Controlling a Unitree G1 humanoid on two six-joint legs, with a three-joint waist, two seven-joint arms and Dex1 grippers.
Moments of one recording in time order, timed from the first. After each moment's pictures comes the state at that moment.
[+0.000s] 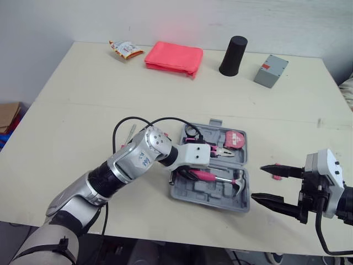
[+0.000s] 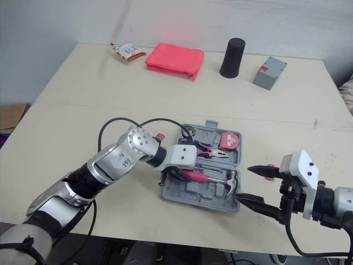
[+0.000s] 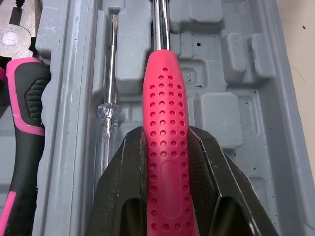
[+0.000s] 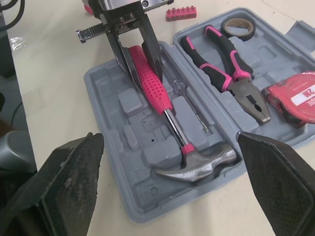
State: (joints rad) left arm -0.90 0.50 -0.70 -0.15 -0.03 0.75 -1.09; right arm 0.29 -0.94 -0.61 -0.69 0.83 0.74 0.99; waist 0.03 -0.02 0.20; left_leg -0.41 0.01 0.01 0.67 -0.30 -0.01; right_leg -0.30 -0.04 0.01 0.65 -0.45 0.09
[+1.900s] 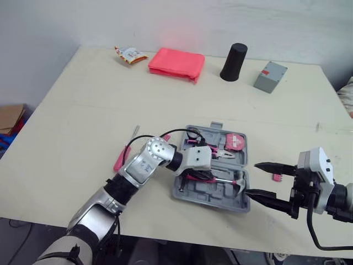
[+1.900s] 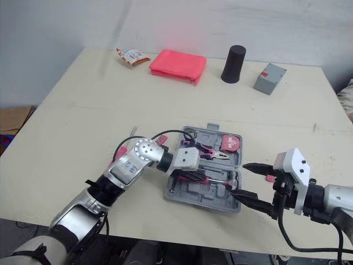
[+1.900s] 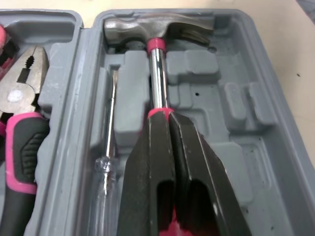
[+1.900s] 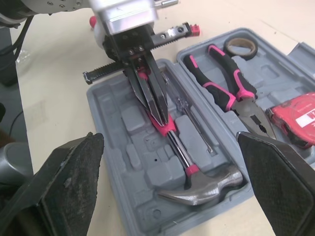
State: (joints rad) left arm -0.78 0.29 -0.57 0.18 -0.01 0.41 -1.08; right arm 0.25 -0.93 -0.52 -0.66 0.83 0.70 0.94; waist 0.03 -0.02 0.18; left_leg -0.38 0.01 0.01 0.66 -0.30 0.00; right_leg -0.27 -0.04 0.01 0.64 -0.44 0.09
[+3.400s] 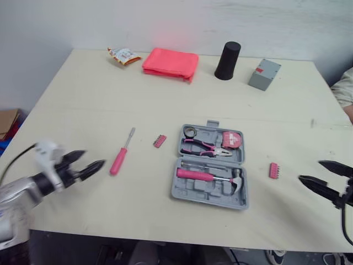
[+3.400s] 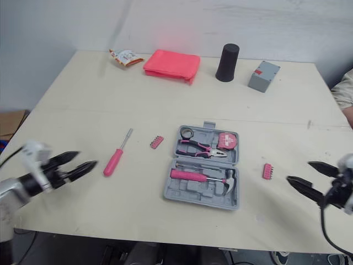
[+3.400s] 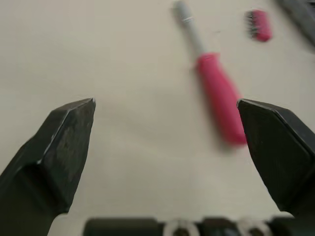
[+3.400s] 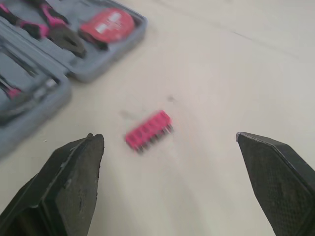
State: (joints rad) left arm 0.09 0.68 0.74 -0.19 -0.45 0.73 -0.81; right arm 0.38 -0.91 -0.76 -0.09 0.56 0.45 1.04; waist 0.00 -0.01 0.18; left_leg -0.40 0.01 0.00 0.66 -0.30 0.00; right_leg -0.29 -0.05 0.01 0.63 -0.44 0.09
